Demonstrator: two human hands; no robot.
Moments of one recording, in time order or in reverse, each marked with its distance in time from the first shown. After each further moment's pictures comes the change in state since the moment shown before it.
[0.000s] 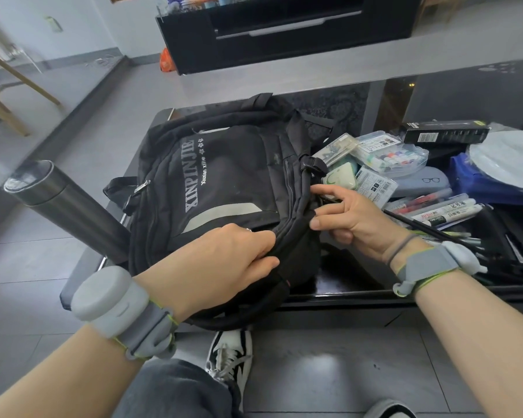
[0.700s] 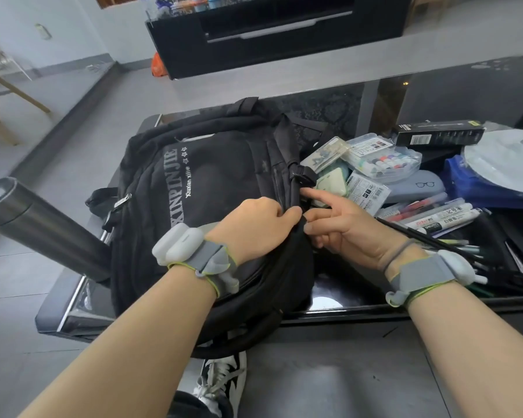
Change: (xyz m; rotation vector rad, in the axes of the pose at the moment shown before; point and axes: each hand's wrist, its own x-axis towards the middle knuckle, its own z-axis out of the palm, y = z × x) left_hand 0.106 0.018 0.008 -0.295 -0.003 -0.427; right_hand 0.016 0.006 -0.015 0.158 -0.097 0.030
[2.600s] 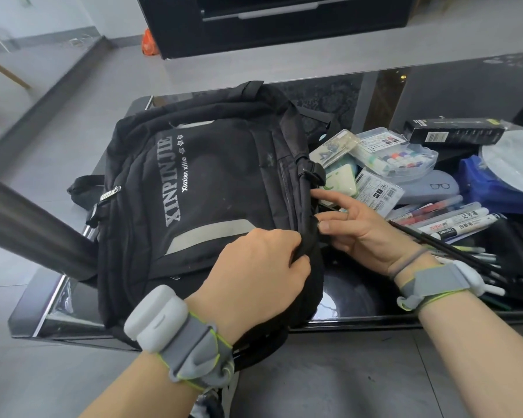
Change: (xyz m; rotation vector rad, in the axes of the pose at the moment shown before) left_hand -0.047 -0.009 0.020 0.079 0.135 0.202; right_hand 0.015 0.015 -0.027 -0.007 0.076 0.006
